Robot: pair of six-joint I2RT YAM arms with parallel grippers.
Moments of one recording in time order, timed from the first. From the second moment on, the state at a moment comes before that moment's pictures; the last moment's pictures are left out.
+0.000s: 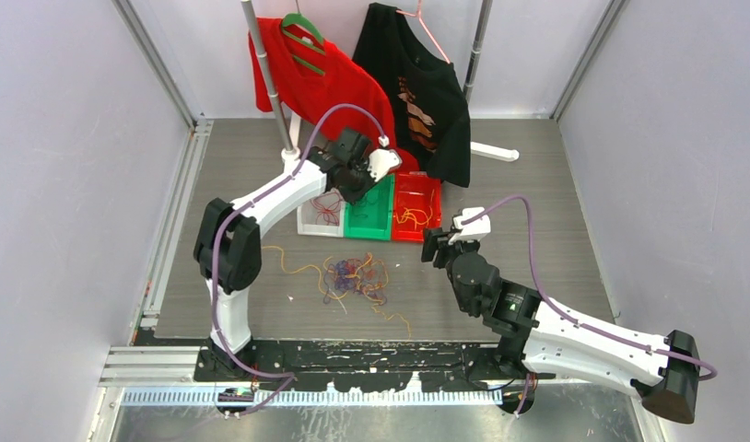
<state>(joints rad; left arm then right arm) -0.61 1.93 1.66 -0.67 0.11 0.44 1.07 0.73 0.52 0.02 0.89 0.27</state>
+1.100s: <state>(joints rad) -0.49 1.91 1.82 -0.91 0.51 0.29 0.93 0.99 0.67 -0.03 0.68 0.30</state>
